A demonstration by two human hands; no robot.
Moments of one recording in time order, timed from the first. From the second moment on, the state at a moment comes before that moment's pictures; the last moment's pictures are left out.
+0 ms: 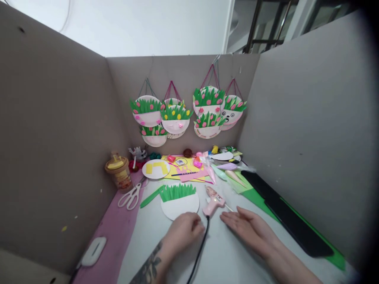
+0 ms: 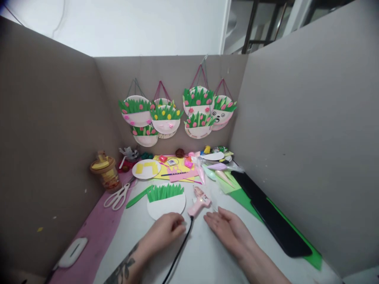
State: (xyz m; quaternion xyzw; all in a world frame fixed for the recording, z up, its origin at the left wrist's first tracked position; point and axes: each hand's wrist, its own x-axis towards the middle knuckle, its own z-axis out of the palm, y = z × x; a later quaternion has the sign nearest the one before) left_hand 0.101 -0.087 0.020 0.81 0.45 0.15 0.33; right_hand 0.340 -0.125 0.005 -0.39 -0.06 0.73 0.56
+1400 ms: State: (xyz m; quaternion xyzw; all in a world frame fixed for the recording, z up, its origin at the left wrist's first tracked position) left_hand 0.039 -0.095 0.061 0.73 0.67 0.11 0.11; right_hand 0.314 0.151 0.059 -0.60 -0.79 0.07 0.13
